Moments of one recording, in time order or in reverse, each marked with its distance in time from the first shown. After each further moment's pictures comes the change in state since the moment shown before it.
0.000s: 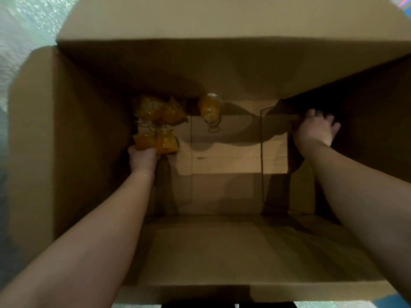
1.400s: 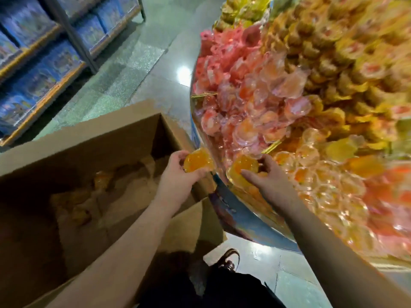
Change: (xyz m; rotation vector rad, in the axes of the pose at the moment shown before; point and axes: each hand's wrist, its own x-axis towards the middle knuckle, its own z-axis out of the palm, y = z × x) left_hand -0.528 -0.011 0.125 0.428 -0.780 0.898; right_hand -0.299 0.415 -0.092 1.471 0.079 0.017
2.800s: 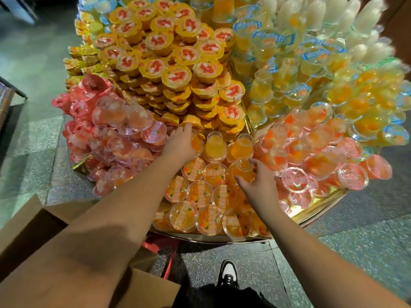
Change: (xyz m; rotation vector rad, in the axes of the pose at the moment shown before) left_hand 0.117 0.149 0.344 1.190 -0.368 0.687; right_hand -0.004 0.182 -0.184 0.018 0.703 0.213
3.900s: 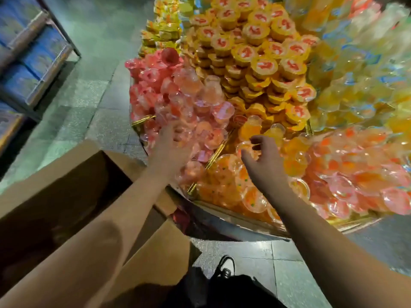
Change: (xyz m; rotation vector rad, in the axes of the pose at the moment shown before) left_hand -0.195 -0.123 -0.054 -0.821 0.353 -0.235; right_hand -0.074 -0.143 0.042 -0.023 -0.145 -0.338
